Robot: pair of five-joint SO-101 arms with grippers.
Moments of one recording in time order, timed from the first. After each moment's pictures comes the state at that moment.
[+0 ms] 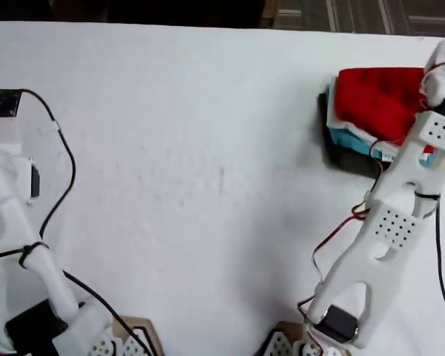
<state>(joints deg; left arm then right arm) -39.5 -19.1 19.6 80.0 -24.5 24.8 60.6 -92.7 64.1 4.1</state>
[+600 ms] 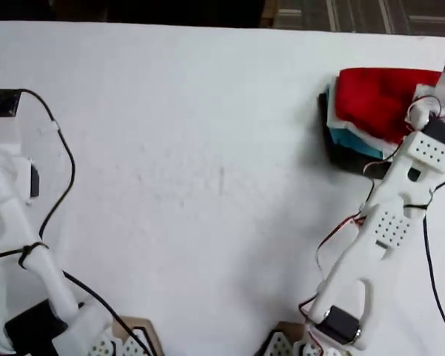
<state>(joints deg) -39.5 -19.1 19.6 80.0 -24.5 27.9 80.2 -92.7 48.8 14.2</state>
